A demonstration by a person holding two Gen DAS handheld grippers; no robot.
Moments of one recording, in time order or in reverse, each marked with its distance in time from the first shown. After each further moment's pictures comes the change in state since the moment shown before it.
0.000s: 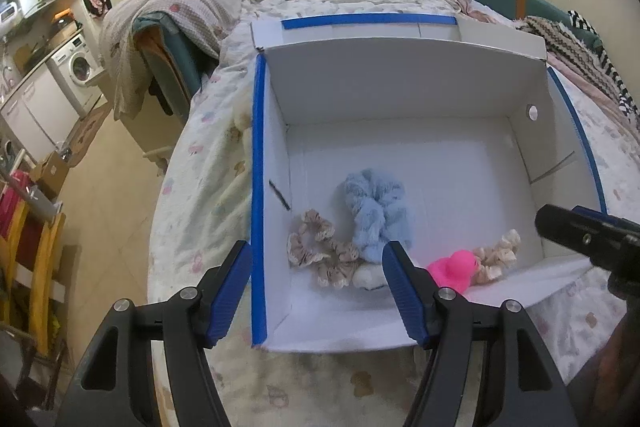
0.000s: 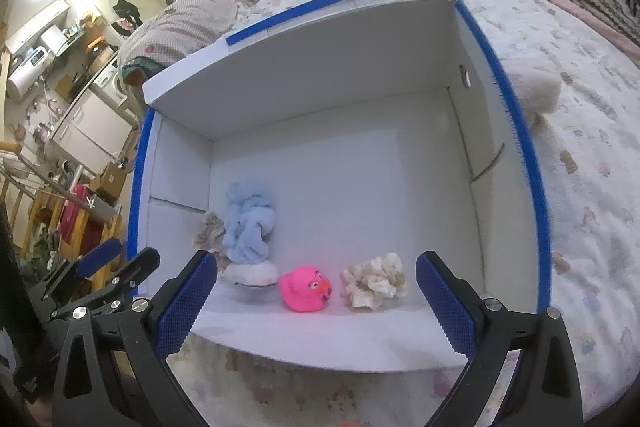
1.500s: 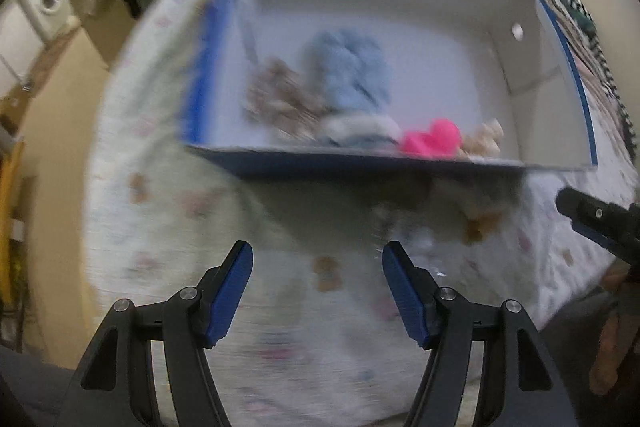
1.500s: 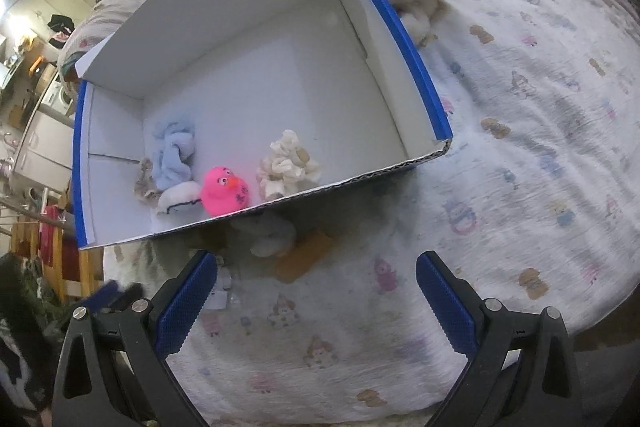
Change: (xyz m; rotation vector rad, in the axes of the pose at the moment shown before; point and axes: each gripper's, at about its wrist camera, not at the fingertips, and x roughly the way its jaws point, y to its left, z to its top) left arm 0.012 0.007 -0.080 -0.096 0.251 -0.148; right arm -0.009 -0.054 -0.071 0.199 0.153 -0.133
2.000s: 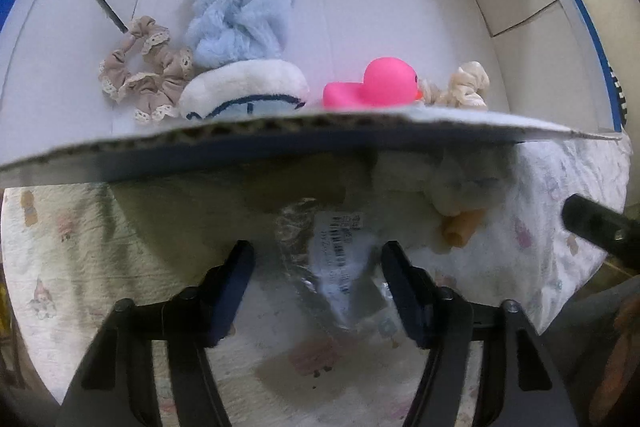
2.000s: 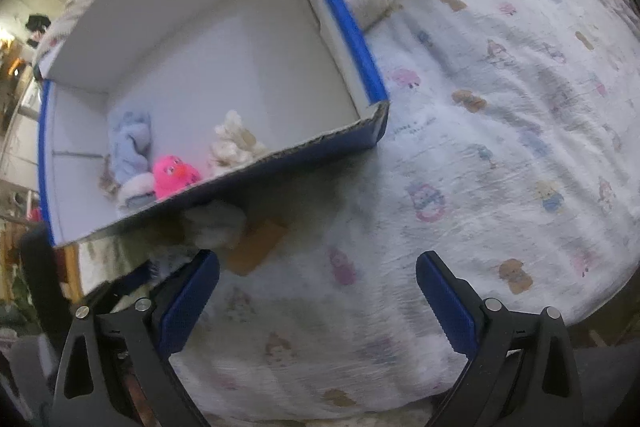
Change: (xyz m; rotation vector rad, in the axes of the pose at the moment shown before) left arm 0.080 -0.065 0.002 0.092 0.134 -0.105; right arm 0.023 -0.022 0.001 0.022 0.073 -0.072
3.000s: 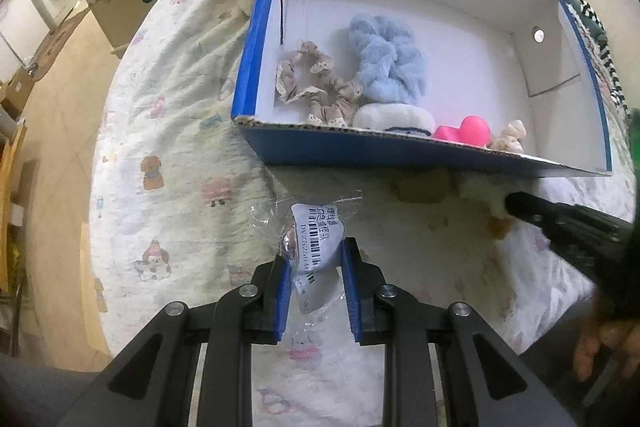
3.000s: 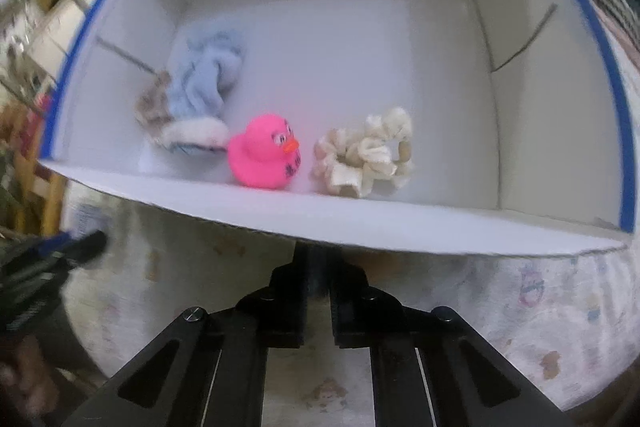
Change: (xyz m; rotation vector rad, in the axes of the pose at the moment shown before) left arm -0.075 0.078 -0.030 -0.132 -0.087 0.086; right arm 0.035 0.099 -0.008 -0.367 -0.016 0.033
